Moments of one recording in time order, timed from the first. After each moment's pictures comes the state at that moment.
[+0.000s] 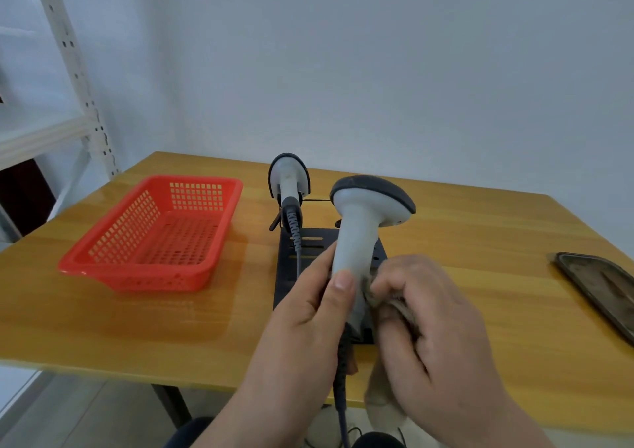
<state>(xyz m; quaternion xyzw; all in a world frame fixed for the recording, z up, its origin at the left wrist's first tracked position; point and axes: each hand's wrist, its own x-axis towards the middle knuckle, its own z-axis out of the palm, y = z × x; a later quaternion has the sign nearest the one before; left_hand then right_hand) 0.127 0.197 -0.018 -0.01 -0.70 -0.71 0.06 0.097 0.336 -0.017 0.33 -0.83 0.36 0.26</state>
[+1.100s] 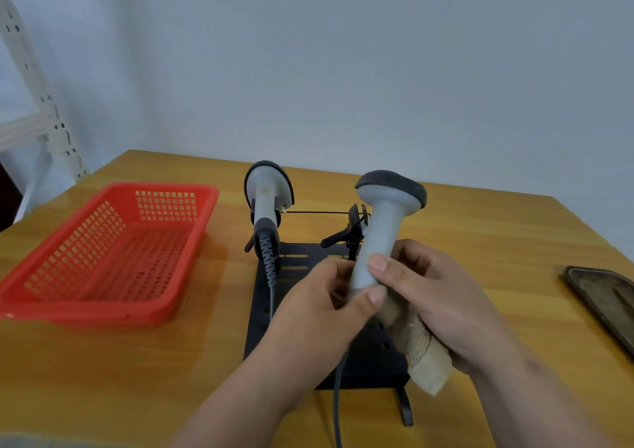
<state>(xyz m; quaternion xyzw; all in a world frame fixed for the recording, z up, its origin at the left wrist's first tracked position) 0.038 0.208 -0.029 -0.01 -0.78 -0.63 -0.01 -0.001 0.359 -0.005 0.10 -0.80 0.59 -0.08</state>
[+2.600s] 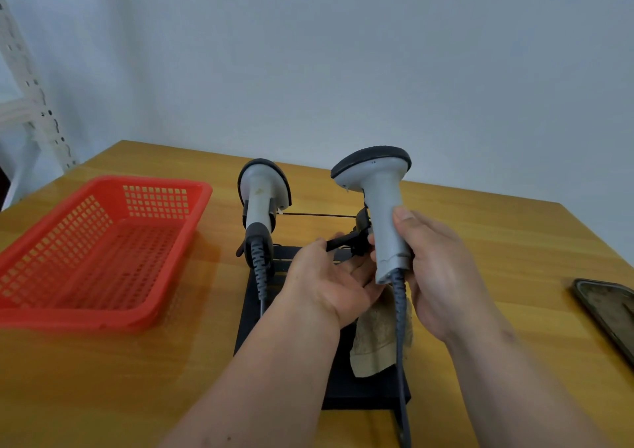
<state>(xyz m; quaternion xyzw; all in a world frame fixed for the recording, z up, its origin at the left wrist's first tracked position) -0.056 0.231 -0.028 0.26 -0.15 -0.94 -0.18 -0.044 0.339 0.005 -0.01 -0.70 0.71 -0.04</state>
